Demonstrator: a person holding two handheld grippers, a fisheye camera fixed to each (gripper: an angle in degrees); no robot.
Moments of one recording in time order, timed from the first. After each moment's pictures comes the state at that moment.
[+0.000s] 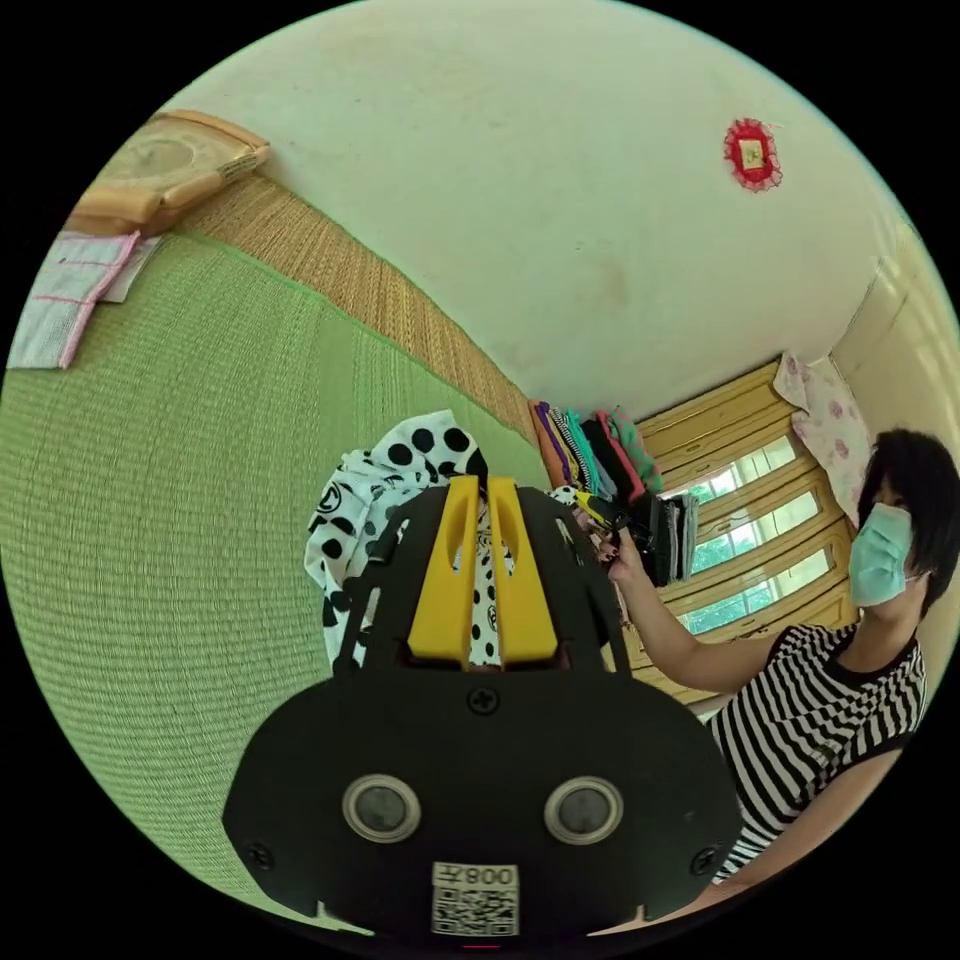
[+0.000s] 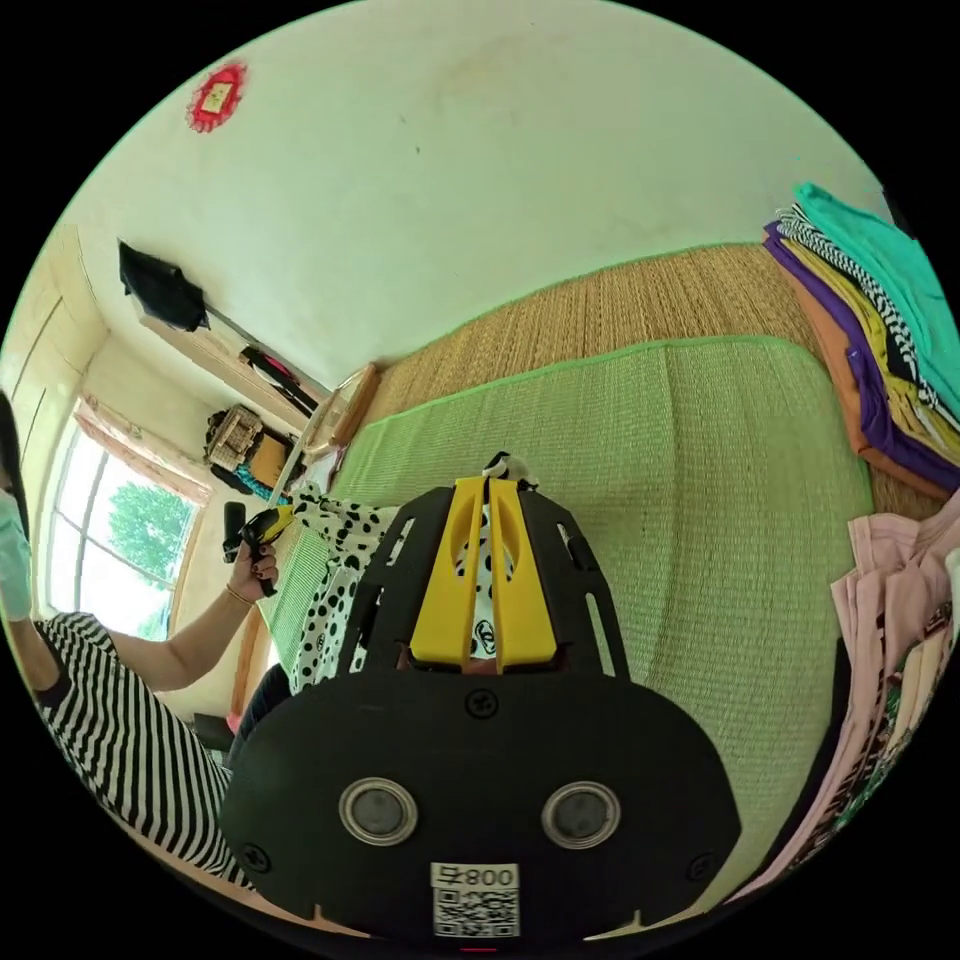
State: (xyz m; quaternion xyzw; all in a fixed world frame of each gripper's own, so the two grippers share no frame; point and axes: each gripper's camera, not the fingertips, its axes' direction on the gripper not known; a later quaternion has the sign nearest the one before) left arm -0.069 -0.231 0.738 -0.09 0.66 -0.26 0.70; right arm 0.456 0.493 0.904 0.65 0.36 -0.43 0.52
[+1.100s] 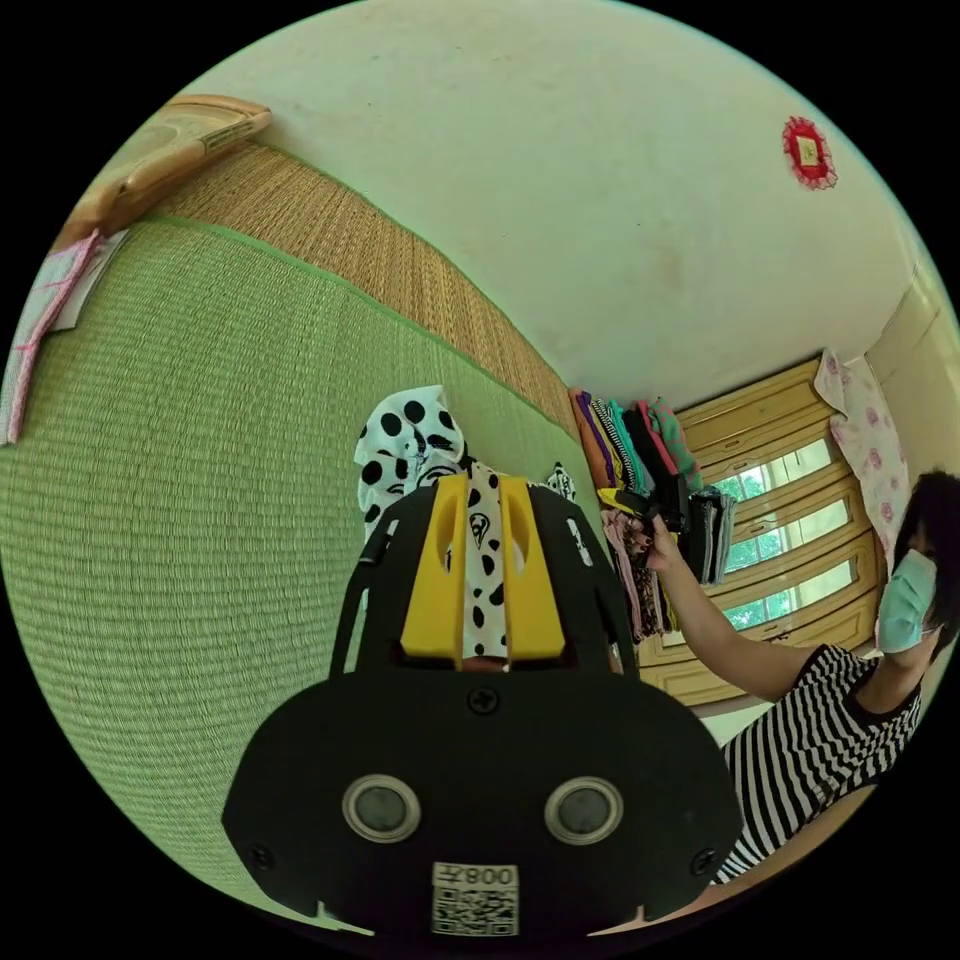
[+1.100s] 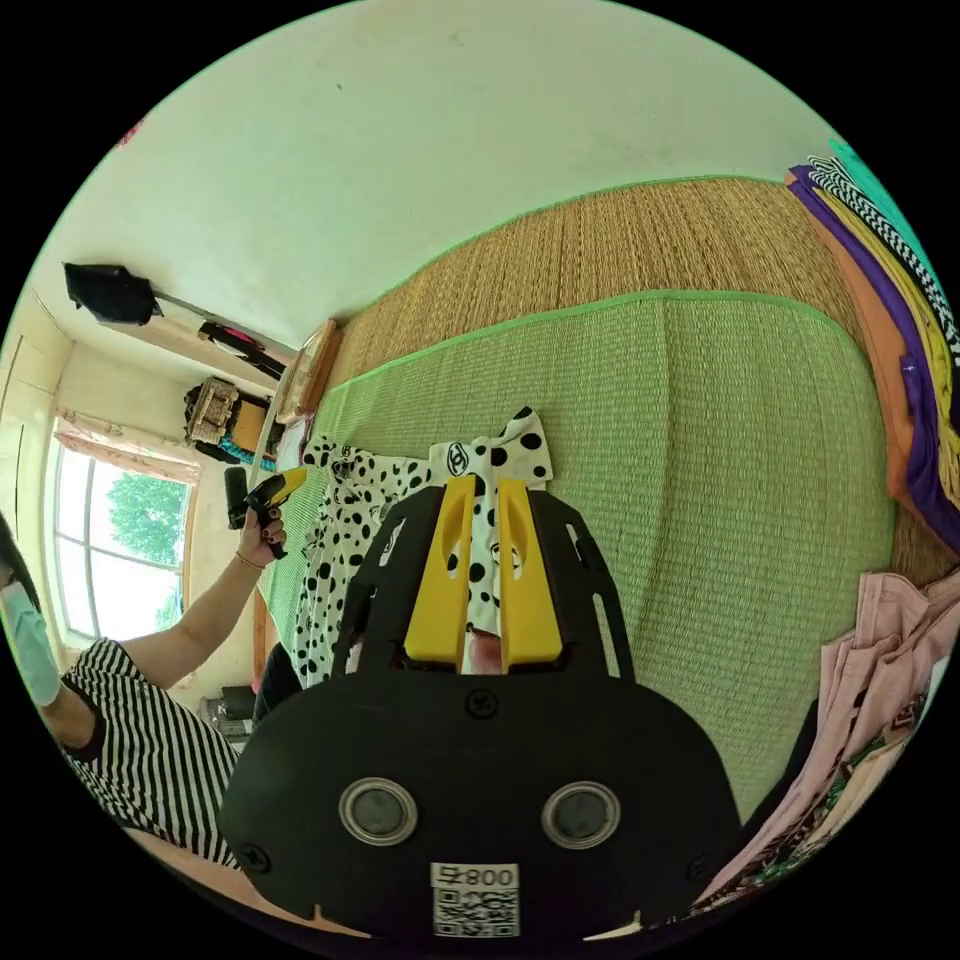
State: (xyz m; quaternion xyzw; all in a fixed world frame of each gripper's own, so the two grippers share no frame) left arm 0.051 -0.263 0.906 -0.14 0.64 -0.24 0.72; right arm 0.428 0.413 0.803 0.60 0.39 -0.37 0.59
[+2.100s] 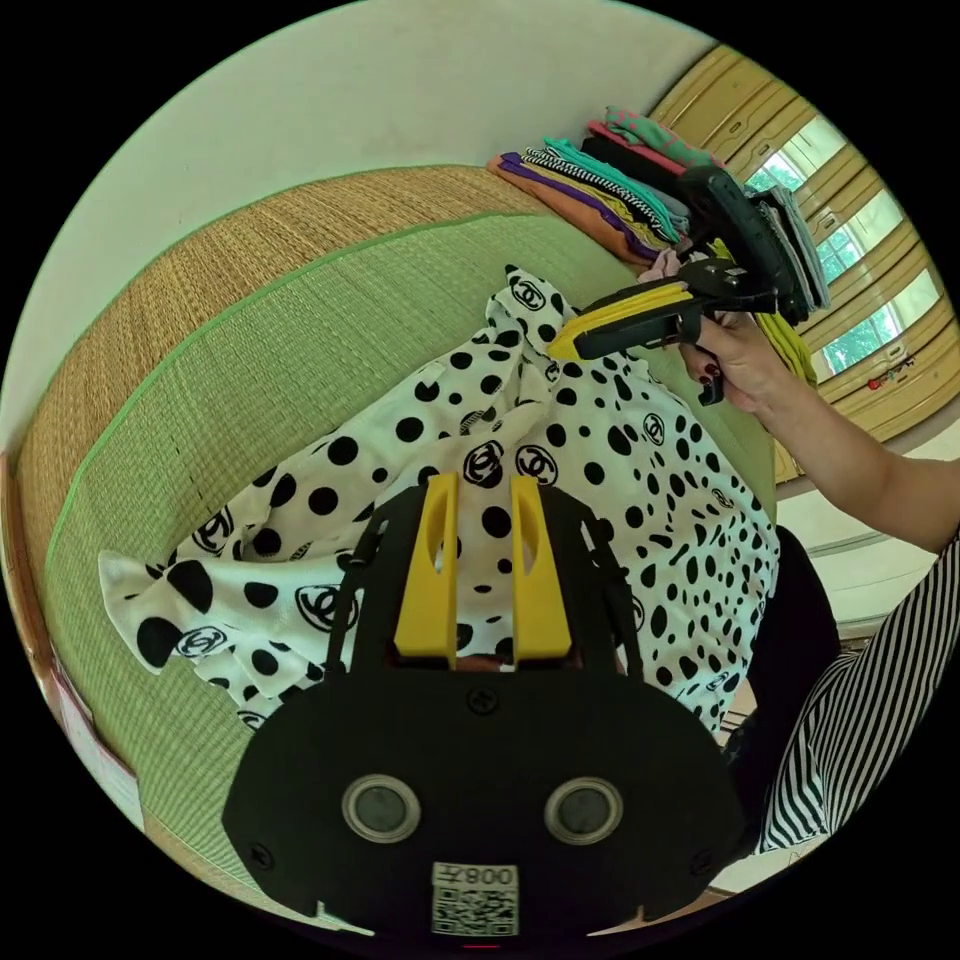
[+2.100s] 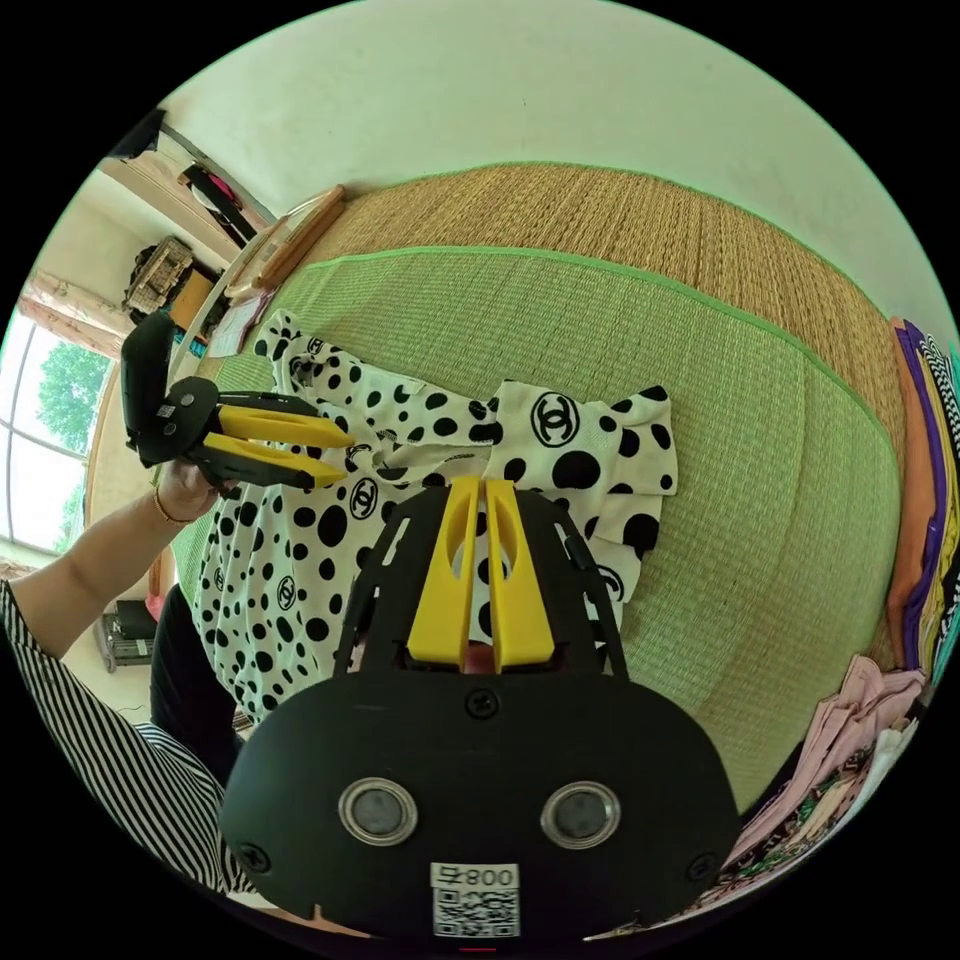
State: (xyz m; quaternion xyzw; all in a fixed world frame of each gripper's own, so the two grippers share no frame) left arm 0.383 -0.305 0.904 -0.15 0.56 0.19 0.79; right arm 0.410 0.252 0.878 0.54 0.57 -0.32 0.53
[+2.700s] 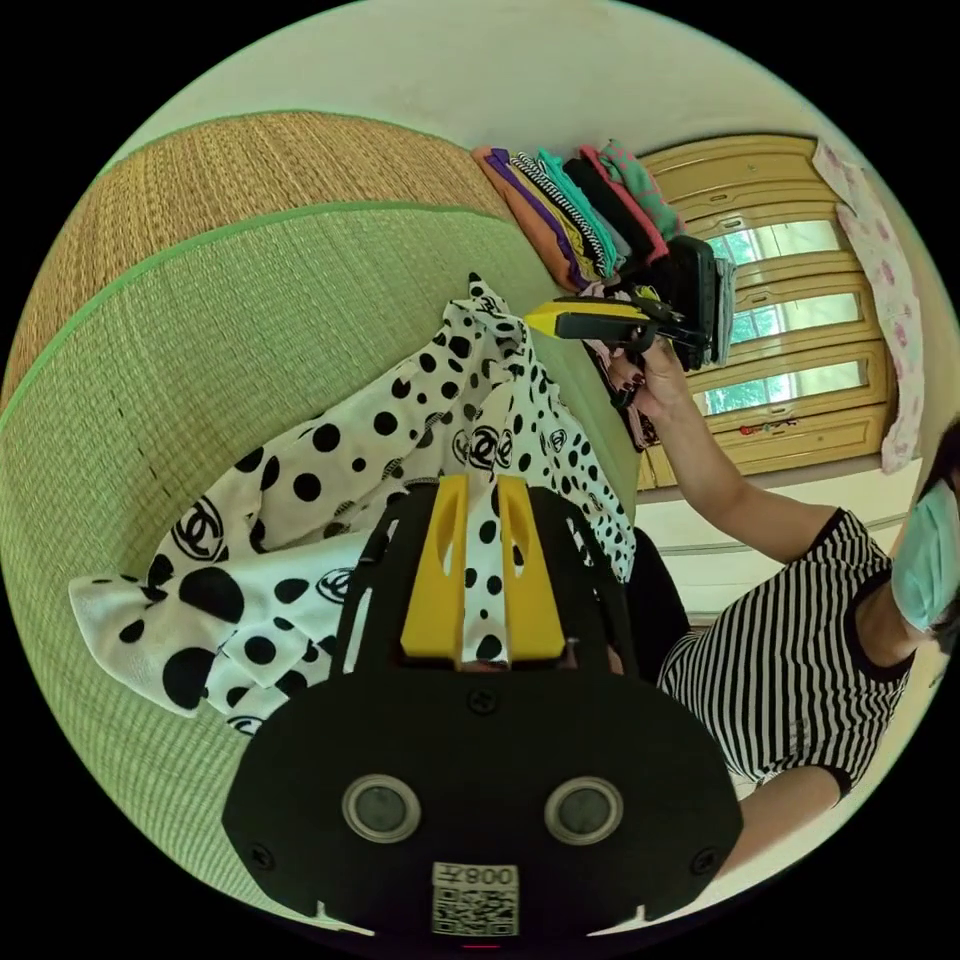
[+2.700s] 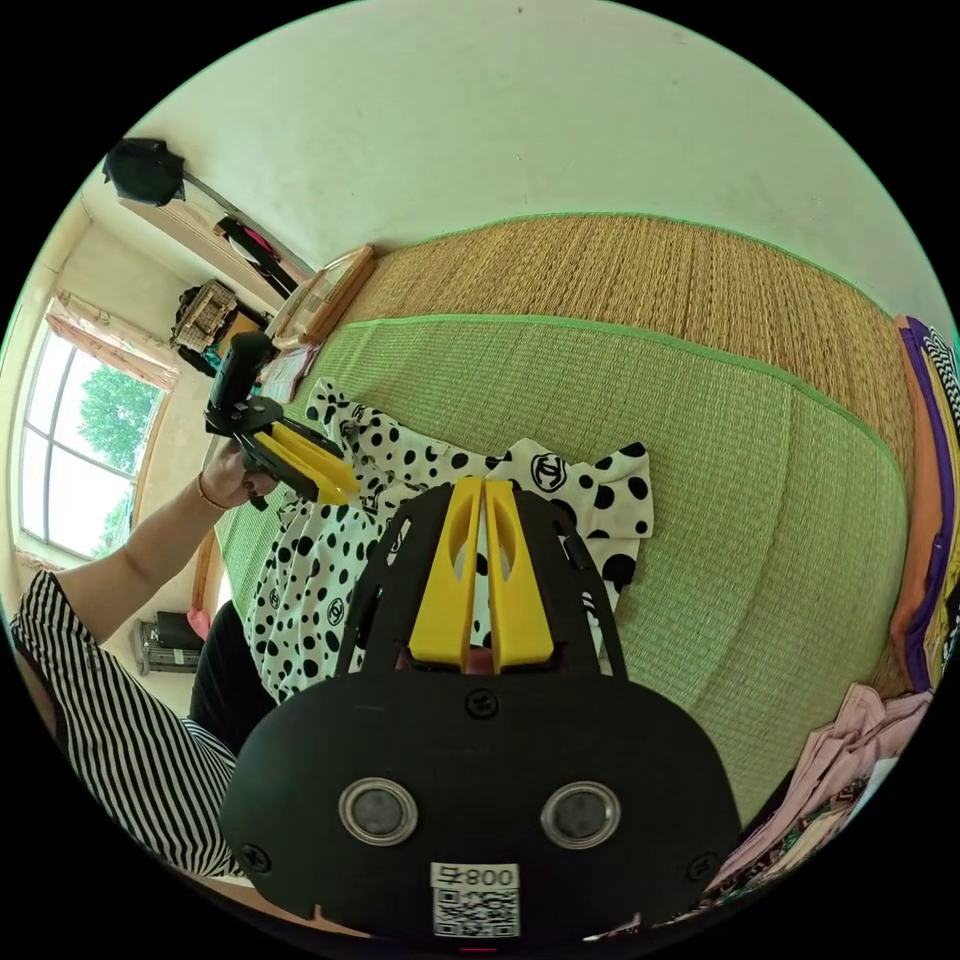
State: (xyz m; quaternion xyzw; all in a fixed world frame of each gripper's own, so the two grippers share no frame) left arm 0.421 -0.328 1.008 -0.25 0.71 0.13 0.65; right arm 0.406 0.307 0.841 0.54 0.51 -0.38 0.54
